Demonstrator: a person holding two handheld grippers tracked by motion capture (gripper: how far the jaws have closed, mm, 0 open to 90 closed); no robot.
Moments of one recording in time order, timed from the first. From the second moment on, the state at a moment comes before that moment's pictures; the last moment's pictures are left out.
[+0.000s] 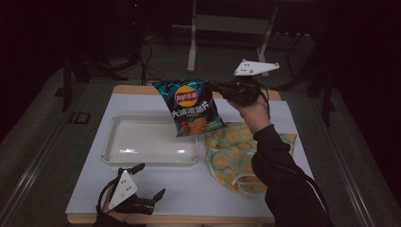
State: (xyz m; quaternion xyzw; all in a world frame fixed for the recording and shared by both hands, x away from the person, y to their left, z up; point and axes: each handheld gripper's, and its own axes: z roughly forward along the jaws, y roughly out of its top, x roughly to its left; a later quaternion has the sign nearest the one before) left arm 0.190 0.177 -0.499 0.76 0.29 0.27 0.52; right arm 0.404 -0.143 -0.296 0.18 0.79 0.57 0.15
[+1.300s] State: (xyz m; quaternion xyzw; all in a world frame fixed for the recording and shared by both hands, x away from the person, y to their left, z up) left arm 0.172 0.185 -0.494 0.75 0.29 0.28 0.52; right arm 0.385 -0.016 -0.326 0.22 0.75 0.62 0.13
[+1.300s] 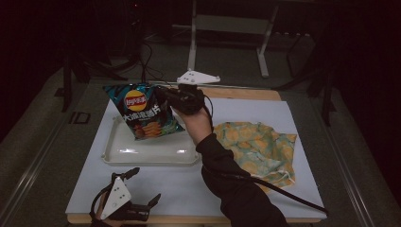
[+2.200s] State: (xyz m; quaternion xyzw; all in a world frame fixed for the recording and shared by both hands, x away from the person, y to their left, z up) left arm 0.170 0.189 -0.494 0.75 0.29 0.29 0.52; right arm 0.375 -0.002 -0.403 0.26 0.77 0.57 0.10
